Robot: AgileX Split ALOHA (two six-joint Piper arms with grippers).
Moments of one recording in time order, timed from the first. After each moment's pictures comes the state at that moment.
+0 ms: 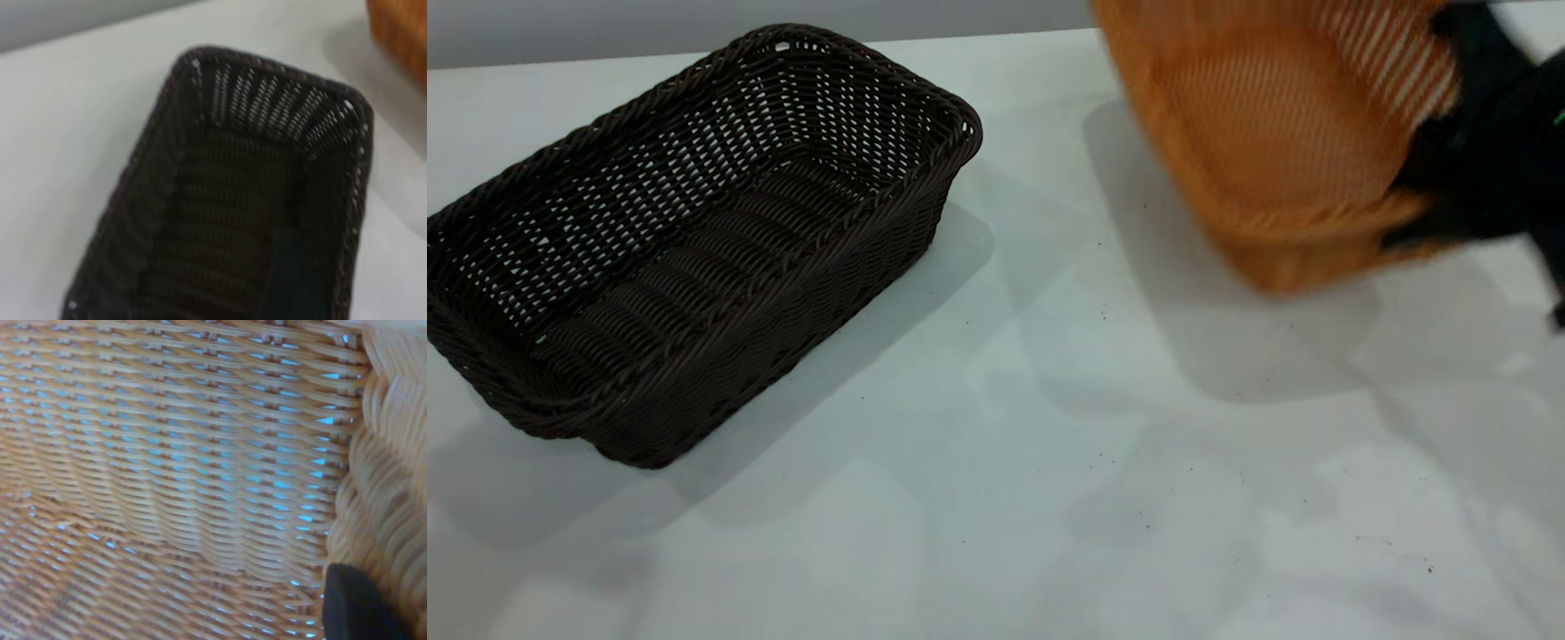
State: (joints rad) left arm -0.01 0.98 -0.64 -0.73 0.57 0.84; right arm 0.21 1.65 -0.57 1.71 0.13 -0.25
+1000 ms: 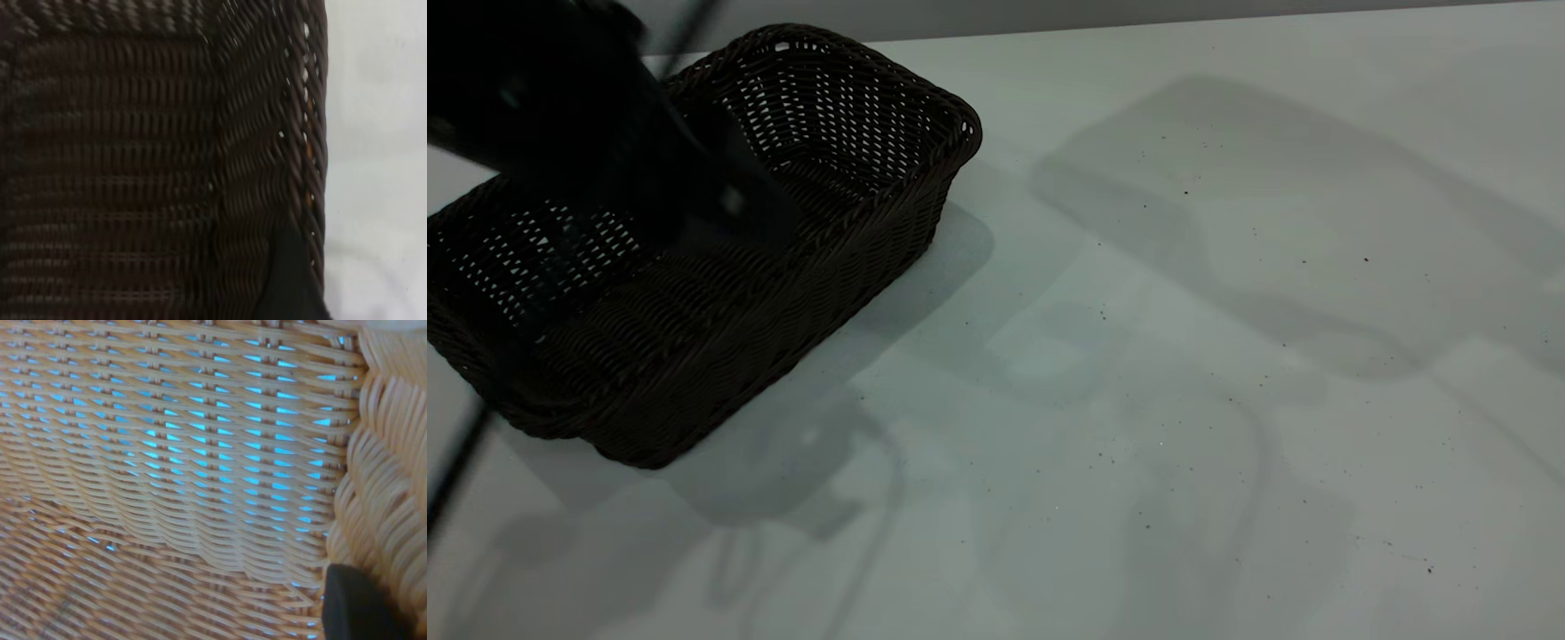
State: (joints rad) left arm -0.47 1.57 -0.65 -0.78 0.17 0.94; right arm -0.22 1.40 -0.81 1.17 0.70 -0.45
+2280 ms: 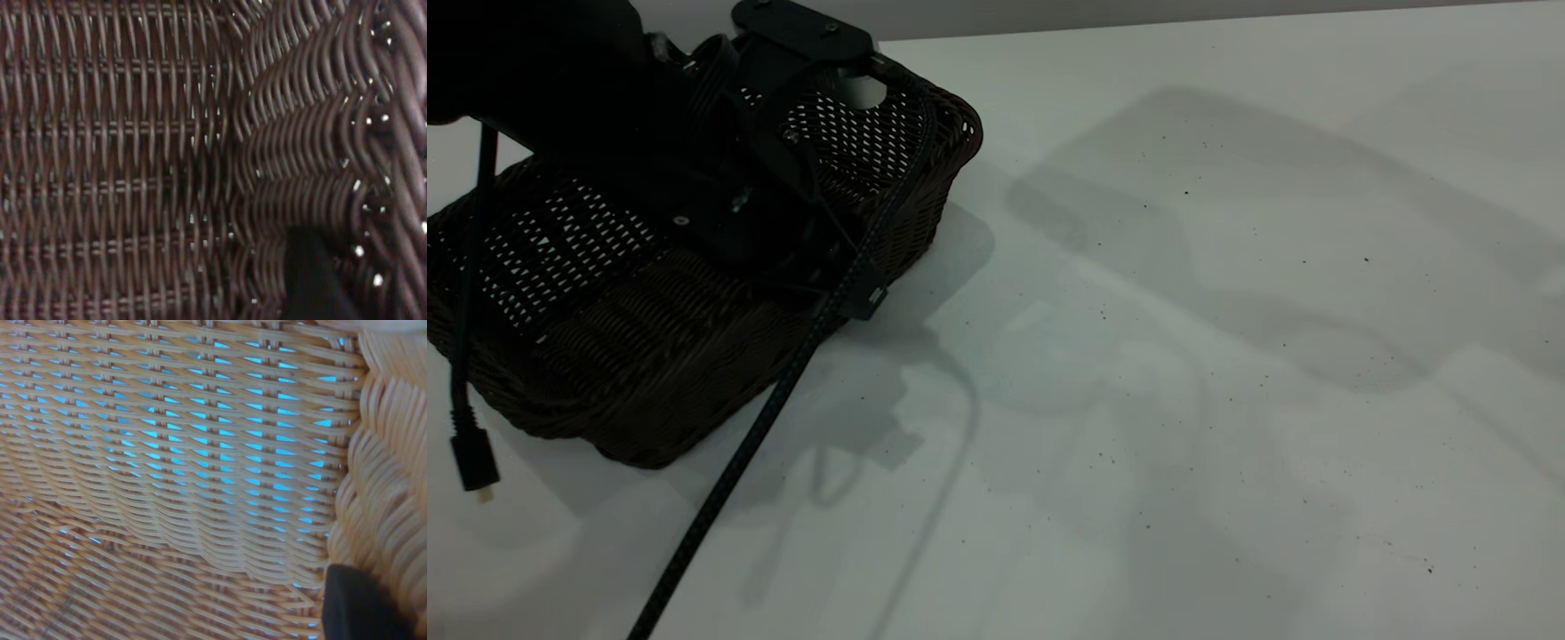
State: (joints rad) left arm -0.50 1.92 -0.83 -0.78 0.08 0.98; right arm -0.22 1.40 -0.81 1.17 0.72 -0.49
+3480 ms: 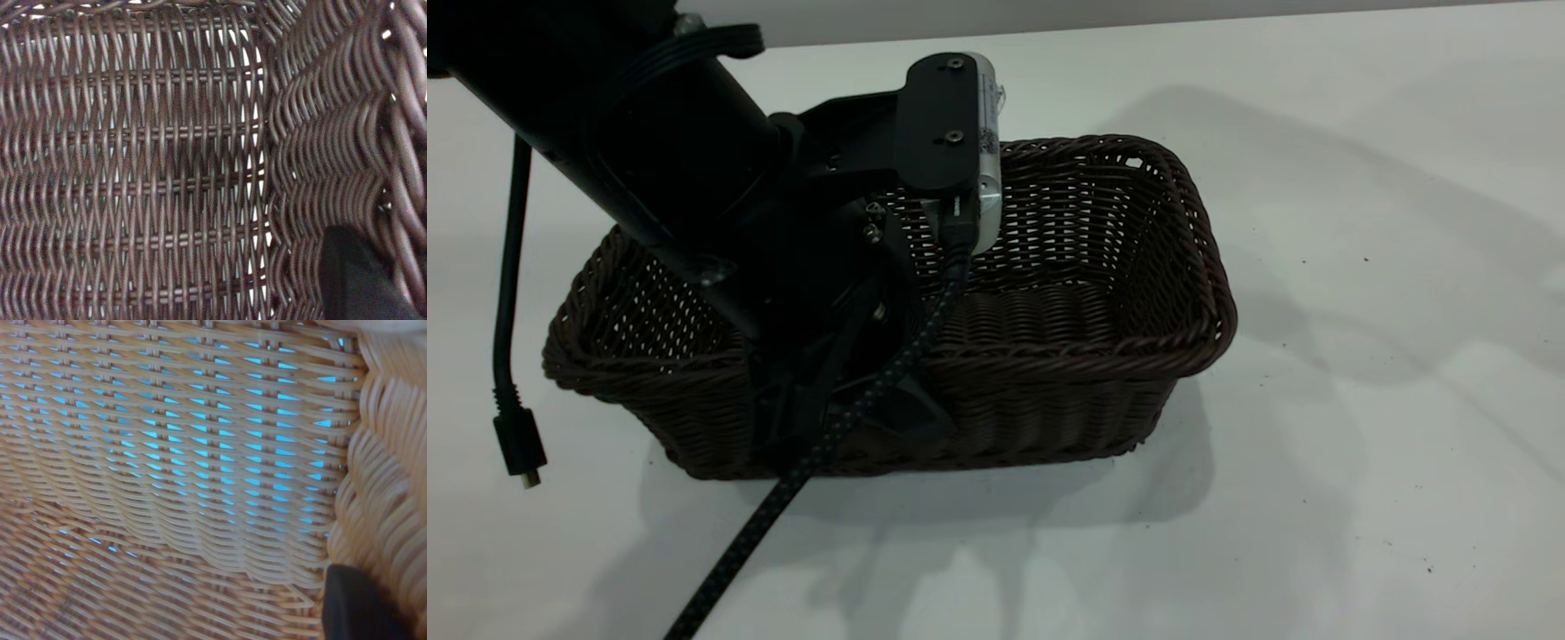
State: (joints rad) left arm -0.63 1.83 -0.82 -0.77 0.49 1.57; right arm -0.22 1.40 -0.81 1.17 0.69 -0.54
